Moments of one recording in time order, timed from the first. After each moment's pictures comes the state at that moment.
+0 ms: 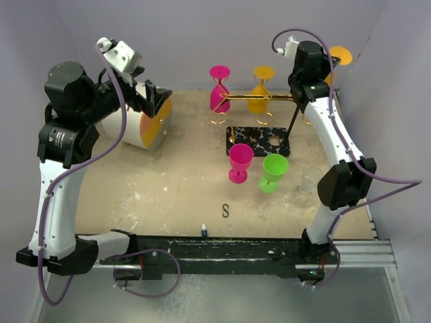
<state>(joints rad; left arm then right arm) -0.24 1.24 1.87 -0.65 0.44 0.16 0.20 1.80 1.86 -0.21 0.87 -1.30</state>
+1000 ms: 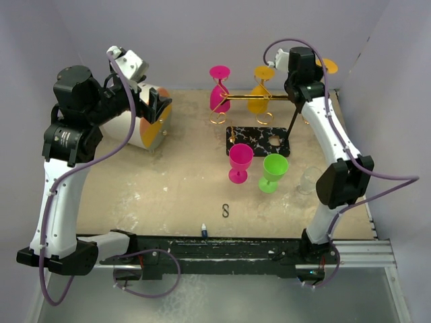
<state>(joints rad) -0.23 1.22 1.79 -0.68 0.46 0.24 0.22 1.82 1.88 -0.39 0.77 -1.25</state>
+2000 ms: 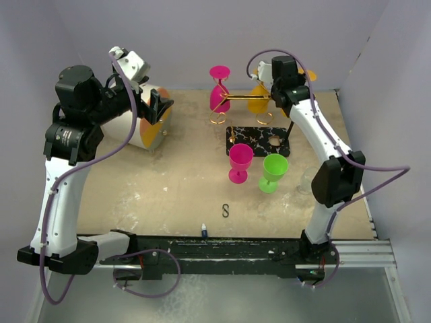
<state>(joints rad) -0.23 1.23 1.78 -0.68 0.49 0.24 0.30 1.83 1.83 -0.46 0.71 -1.22</state>
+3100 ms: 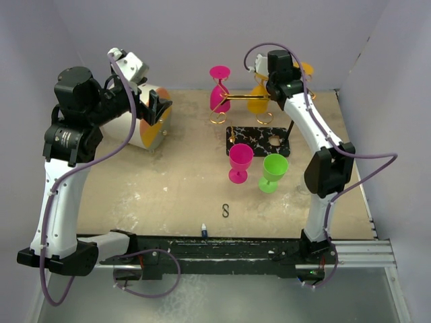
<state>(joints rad) -0.22 1.22 1.77 -0.68 0.49 0.24 0.30 1.98 1.97 -0.42 0.74 -1.22</state>
